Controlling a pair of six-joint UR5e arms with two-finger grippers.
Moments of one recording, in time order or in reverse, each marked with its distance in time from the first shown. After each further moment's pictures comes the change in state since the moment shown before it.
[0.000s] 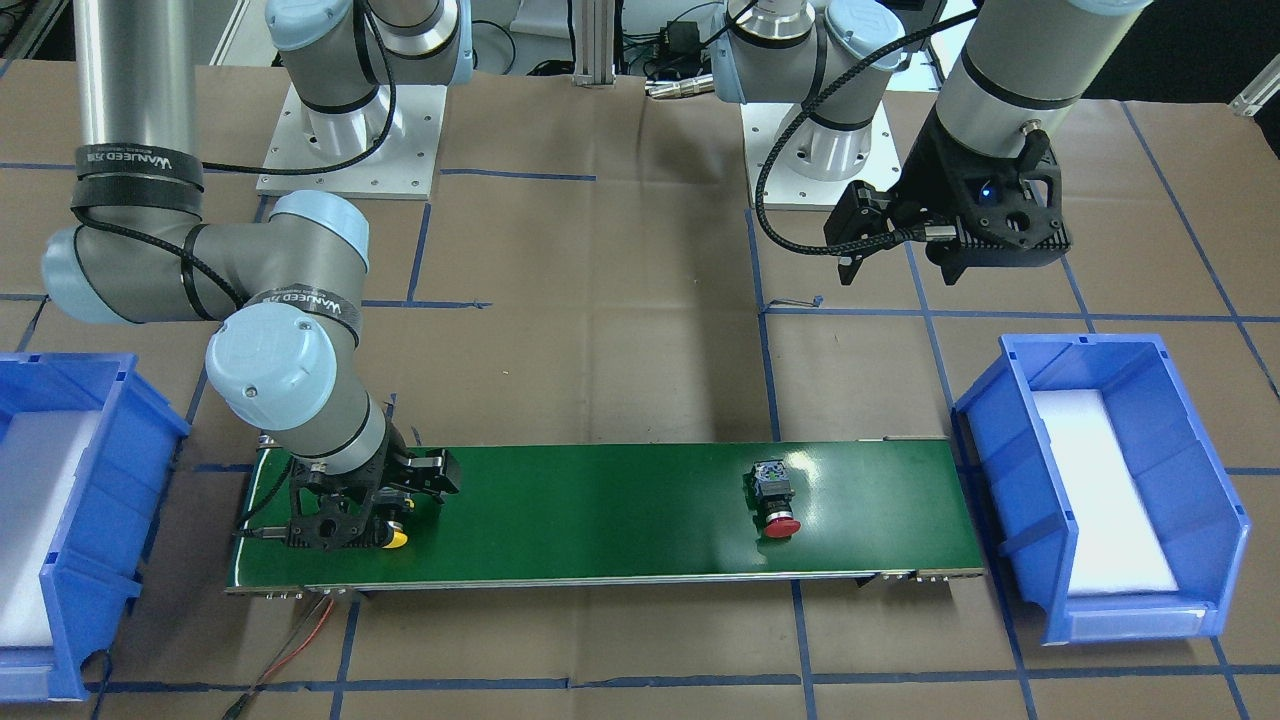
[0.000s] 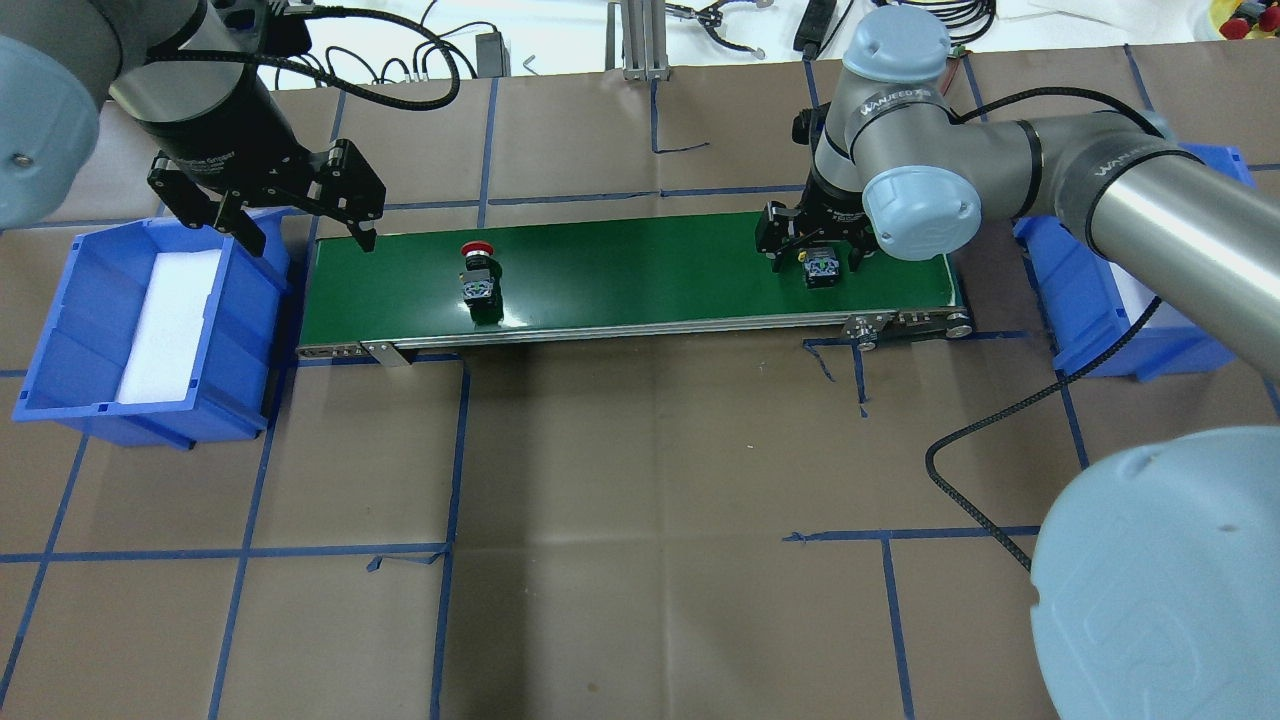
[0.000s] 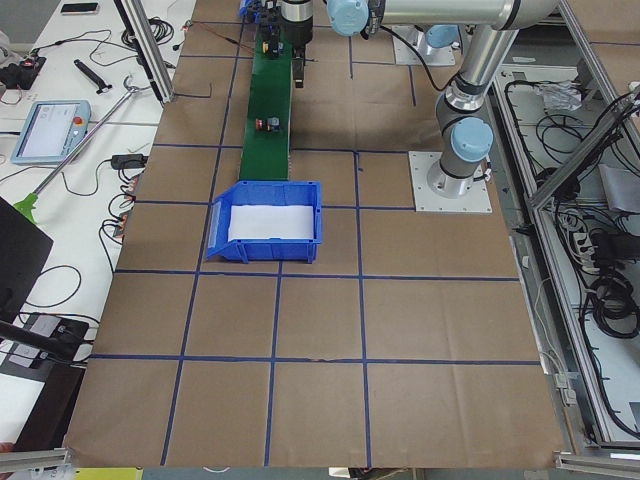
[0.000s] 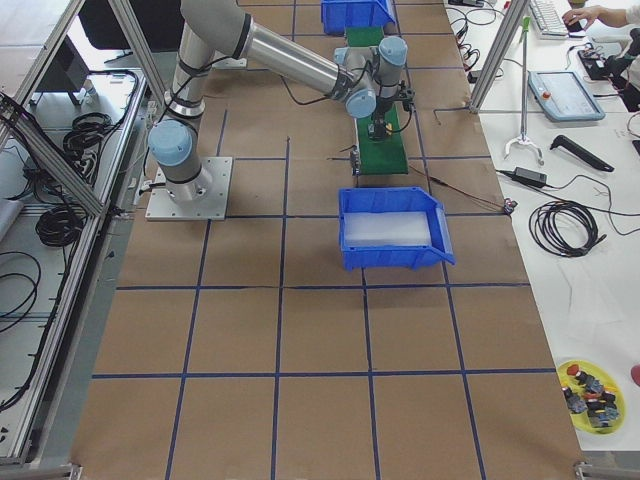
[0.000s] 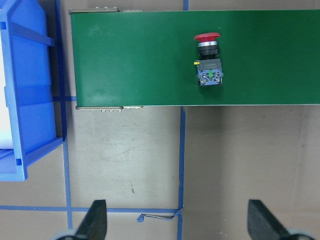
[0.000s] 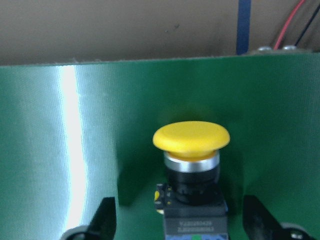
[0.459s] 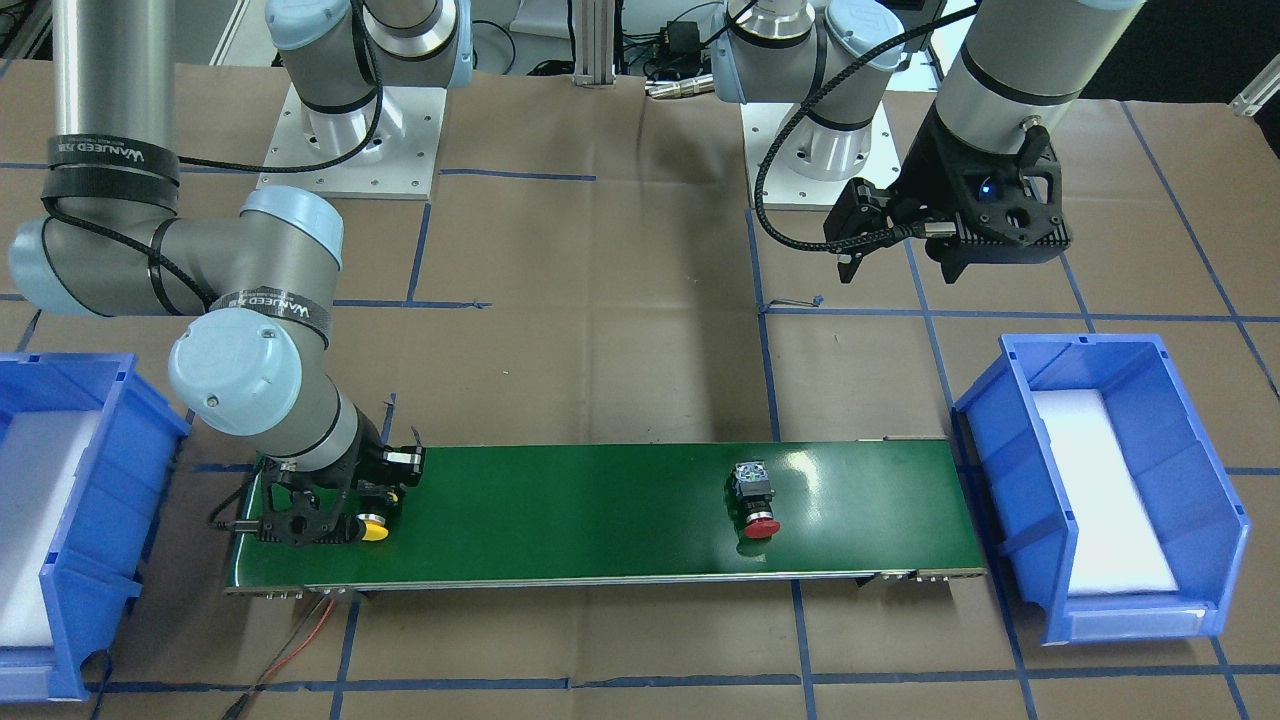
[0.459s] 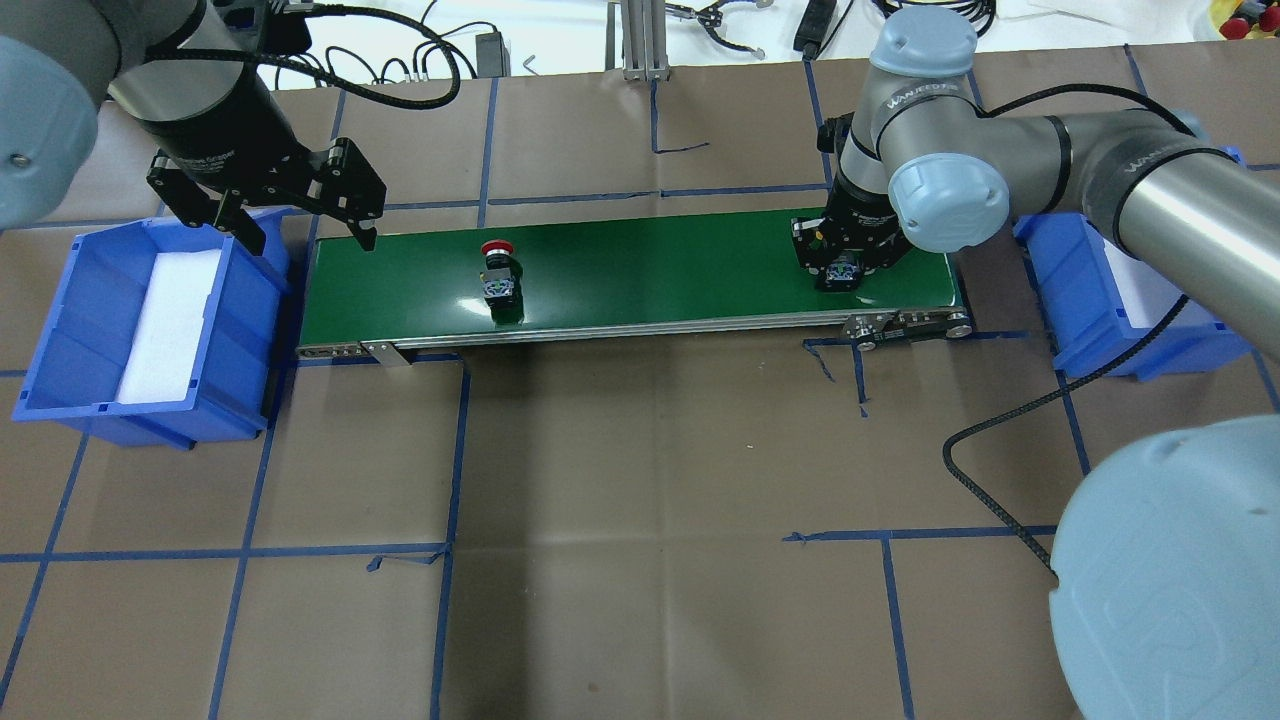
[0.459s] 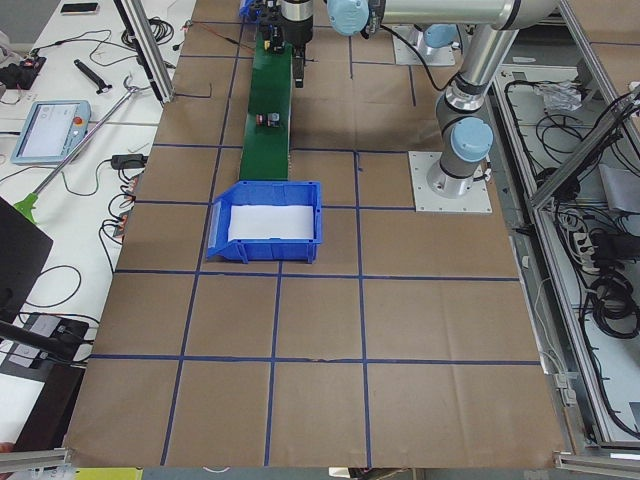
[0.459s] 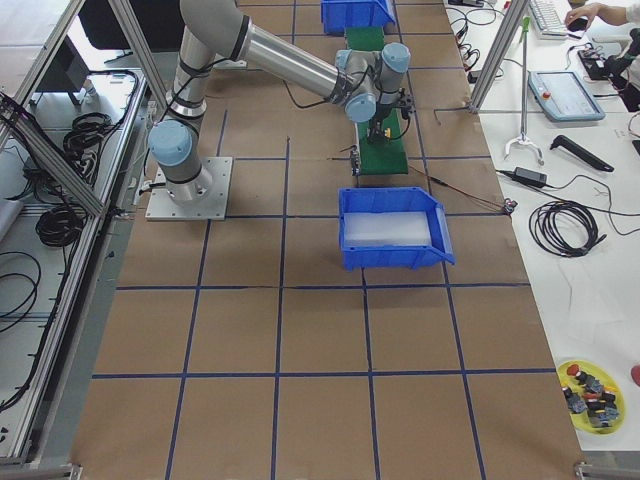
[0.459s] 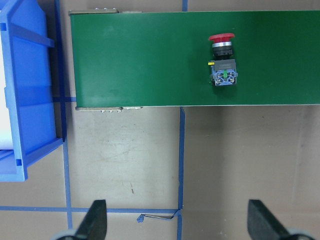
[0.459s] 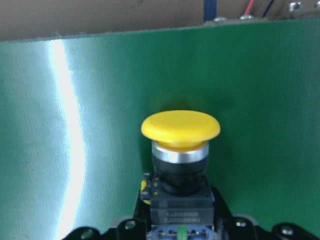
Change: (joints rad) left arm -0.001 0.003 0.001 0.000 0.000 0.001; right arm -0.031 -0.028 -0.001 0.084 -0.012 -0.009
